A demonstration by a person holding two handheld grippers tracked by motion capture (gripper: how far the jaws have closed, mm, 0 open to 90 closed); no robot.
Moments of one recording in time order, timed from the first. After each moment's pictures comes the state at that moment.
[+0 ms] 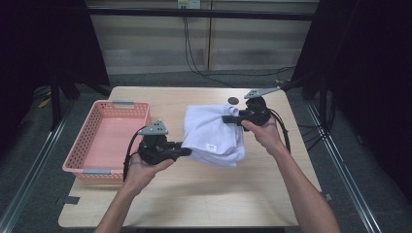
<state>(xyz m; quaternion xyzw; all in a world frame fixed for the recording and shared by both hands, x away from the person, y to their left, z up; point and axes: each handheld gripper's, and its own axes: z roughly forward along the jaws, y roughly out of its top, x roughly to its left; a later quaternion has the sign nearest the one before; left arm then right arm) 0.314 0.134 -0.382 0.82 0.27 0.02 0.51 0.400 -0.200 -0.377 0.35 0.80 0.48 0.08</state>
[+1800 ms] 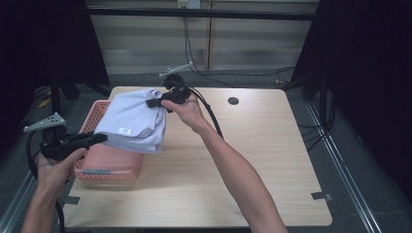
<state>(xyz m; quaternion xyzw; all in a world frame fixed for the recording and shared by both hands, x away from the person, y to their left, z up) 0.313 0.341 -0.359 0.74 0.41 0.11 0.52 0.464 0.017 -0.345 0.29 0.82 0.50 0.01</state>
